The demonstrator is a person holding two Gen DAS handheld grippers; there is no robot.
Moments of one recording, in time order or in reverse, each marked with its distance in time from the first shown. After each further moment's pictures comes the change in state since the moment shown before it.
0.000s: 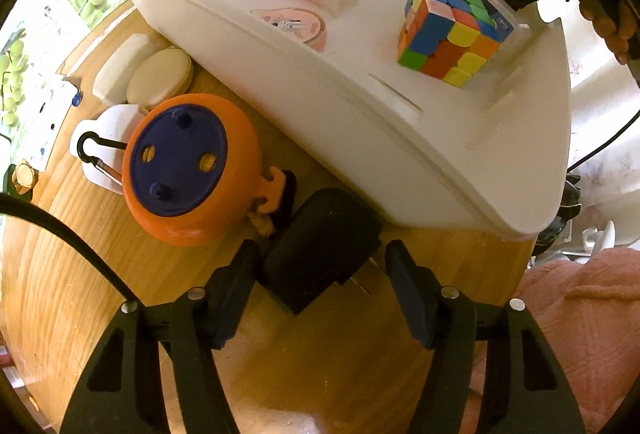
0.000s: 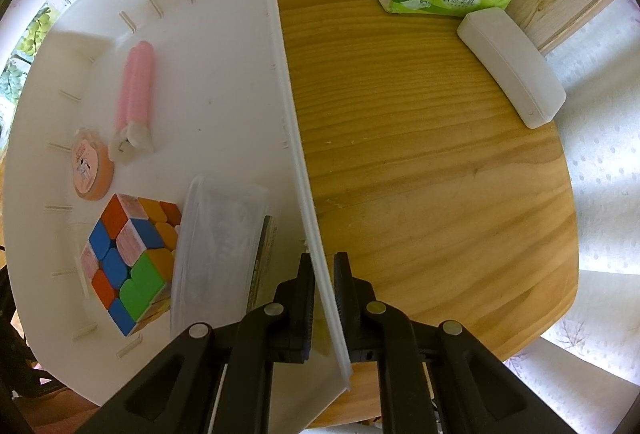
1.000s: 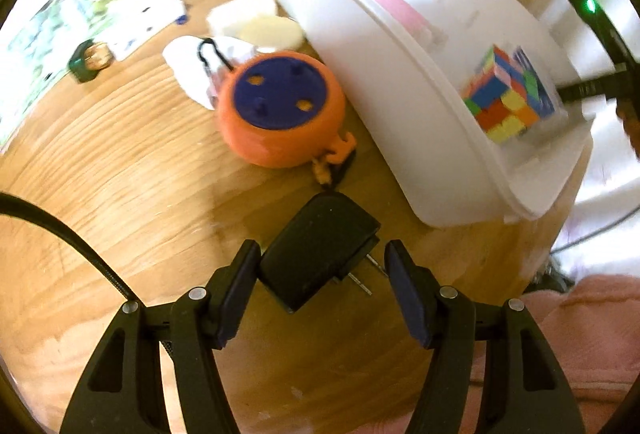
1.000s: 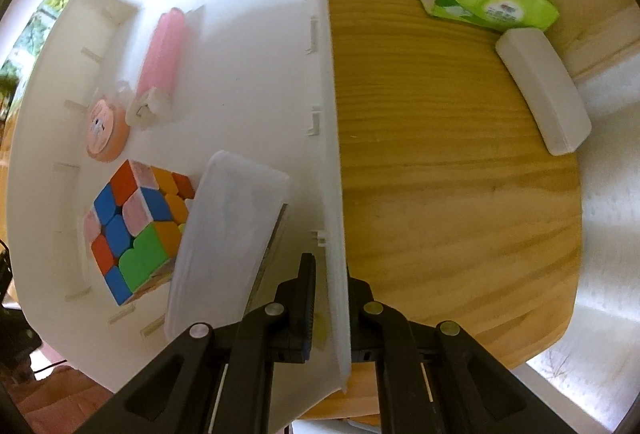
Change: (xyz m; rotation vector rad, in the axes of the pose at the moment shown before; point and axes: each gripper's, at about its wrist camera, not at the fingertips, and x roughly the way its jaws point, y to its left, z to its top) left arm -0.036 0.033 -0.070 -0.420 -0.117 0.063; right arm 0.009 0.014 0.005 -0.180 0.047 0.032
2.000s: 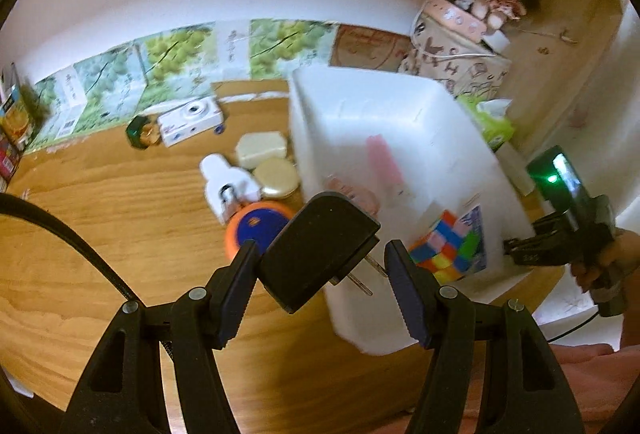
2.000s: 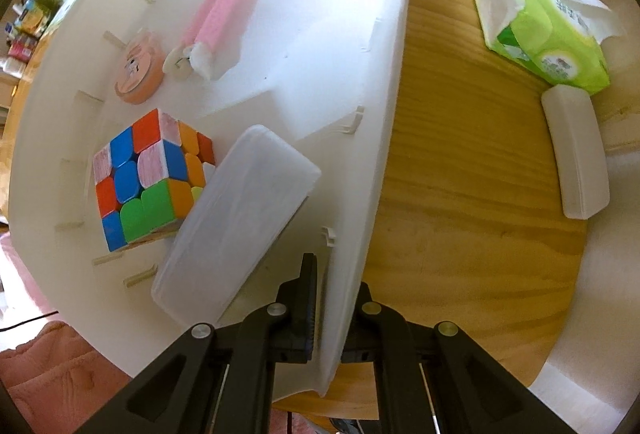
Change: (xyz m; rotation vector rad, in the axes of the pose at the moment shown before) left arm -0.079 -0.053 0.051 -0.198 -0.325 0.035; right arm 0.007 0.024 -0.004 -0.269 0.027 0.021
